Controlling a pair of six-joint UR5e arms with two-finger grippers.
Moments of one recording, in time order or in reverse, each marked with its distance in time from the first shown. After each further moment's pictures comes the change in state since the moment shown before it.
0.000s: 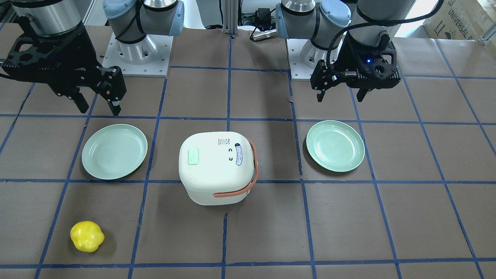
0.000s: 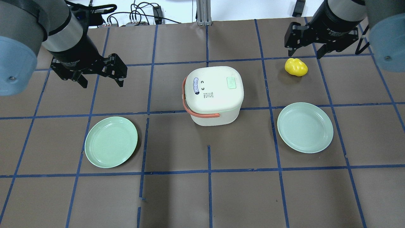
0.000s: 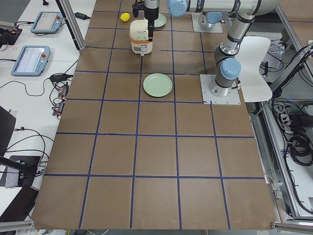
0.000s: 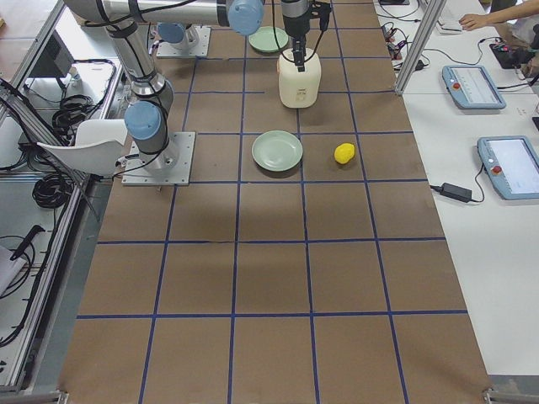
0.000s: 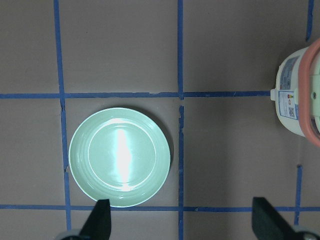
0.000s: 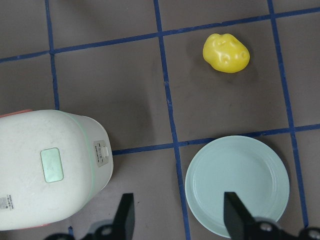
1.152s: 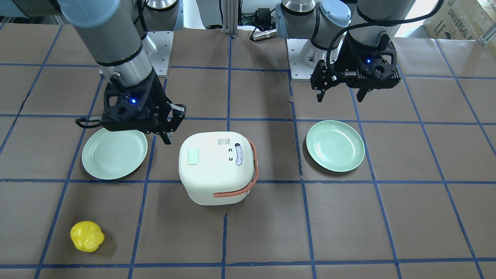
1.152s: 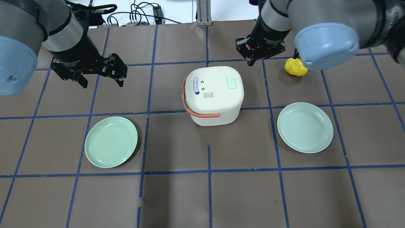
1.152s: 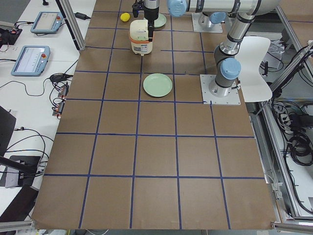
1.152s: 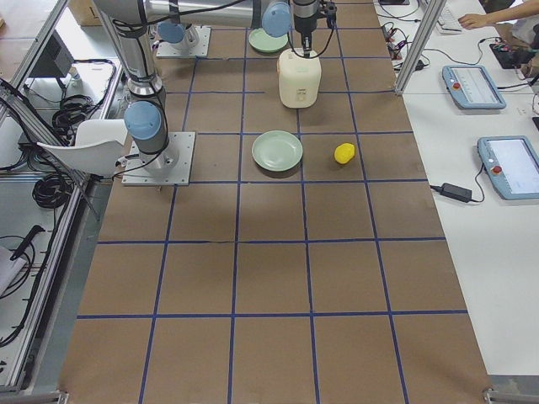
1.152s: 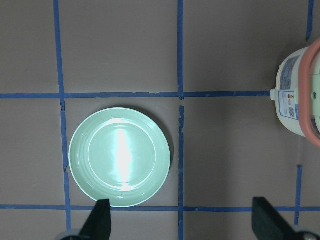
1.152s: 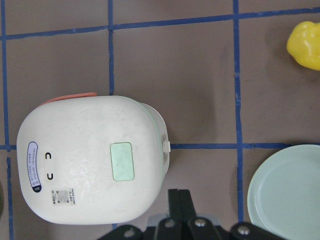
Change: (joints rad) left arm 0.000 -0.001 0.000 0.000 0.000 0.000; right arm 0.204 0.217 -0.051 -0.149 0.072 0.059
